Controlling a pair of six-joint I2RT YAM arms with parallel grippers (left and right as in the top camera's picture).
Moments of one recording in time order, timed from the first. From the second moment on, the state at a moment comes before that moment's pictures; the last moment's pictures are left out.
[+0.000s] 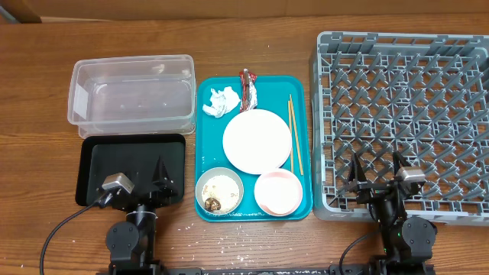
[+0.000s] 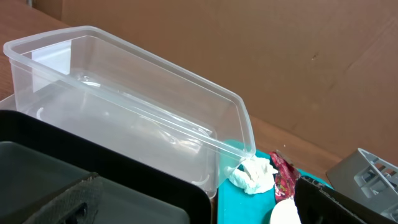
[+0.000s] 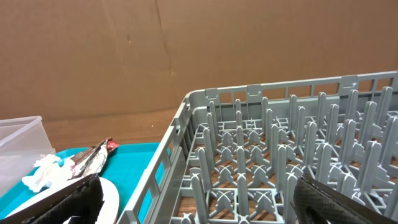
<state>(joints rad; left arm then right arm) 0.04 0.02 0.01 -0.08 -0.04 -0.47 0.00 0.01 0.02 -0.02 -0.10 0.15</state>
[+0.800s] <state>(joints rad) 0.04 0.02 0.01 -0.08 -0.04 -0.47 0.00 0.01 0.02 -0.02 -0.10 0.15</state>
